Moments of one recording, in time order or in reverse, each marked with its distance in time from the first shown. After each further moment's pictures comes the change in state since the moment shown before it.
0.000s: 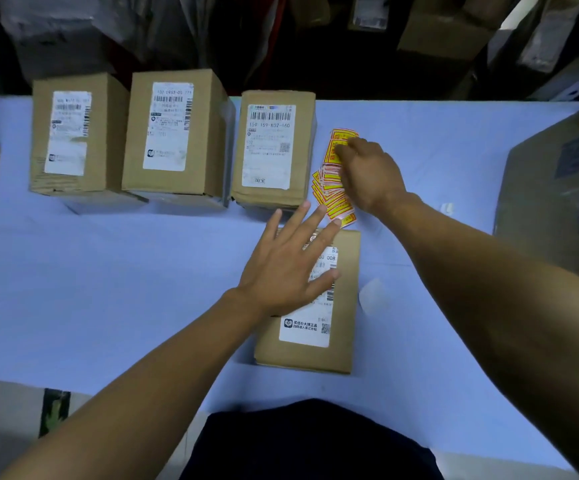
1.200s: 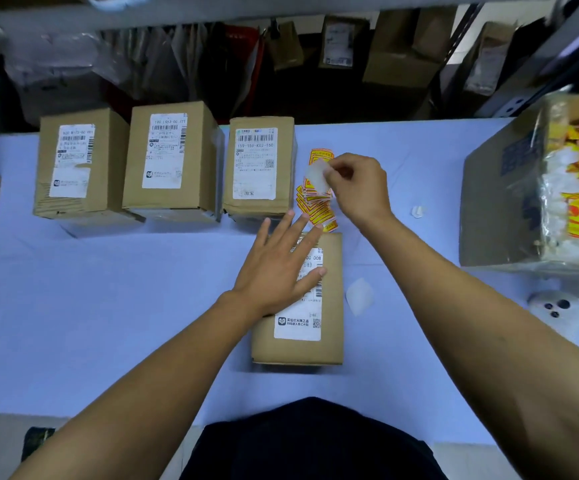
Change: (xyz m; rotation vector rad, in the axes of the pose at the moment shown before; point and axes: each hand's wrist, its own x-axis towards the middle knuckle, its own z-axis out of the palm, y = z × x) left_hand -0.005 0.003 -0.002 -0.041 -0.036 -0.003; right_hand -0.054 -0.034 -0.039 0.838 0.375 0.340
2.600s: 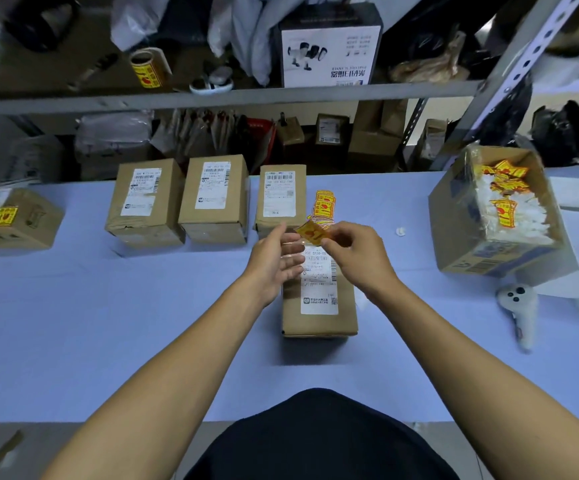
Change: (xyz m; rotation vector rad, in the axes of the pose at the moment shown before) left_hand -0.072 0.030 -0.091 -1.710 0.176 -0.809; right_hand -0.184 -0.069 -0.023 0.047 -0.038 -0.120
